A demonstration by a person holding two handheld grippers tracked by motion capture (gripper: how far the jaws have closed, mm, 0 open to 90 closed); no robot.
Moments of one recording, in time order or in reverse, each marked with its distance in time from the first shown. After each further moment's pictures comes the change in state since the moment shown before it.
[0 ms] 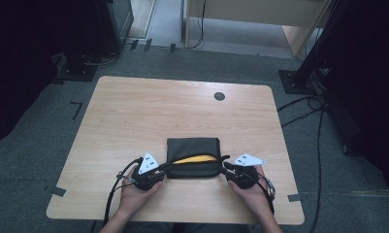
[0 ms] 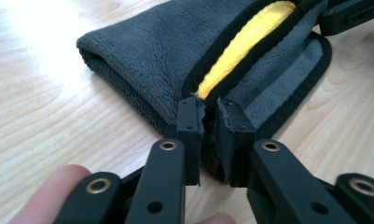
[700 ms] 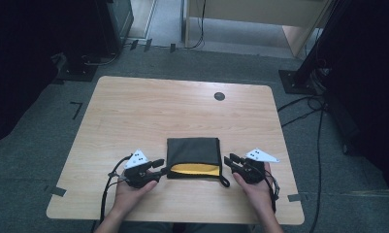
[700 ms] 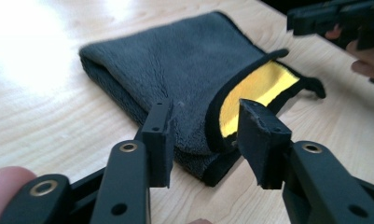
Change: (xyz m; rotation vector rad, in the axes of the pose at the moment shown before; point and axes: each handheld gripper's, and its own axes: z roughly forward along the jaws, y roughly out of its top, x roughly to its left) left arm 0.011 0.001 -0.010 -0.056 -0.095 -0.093; right arm -0.011 0.012 -0.014 -0.174 -0.017 0.166
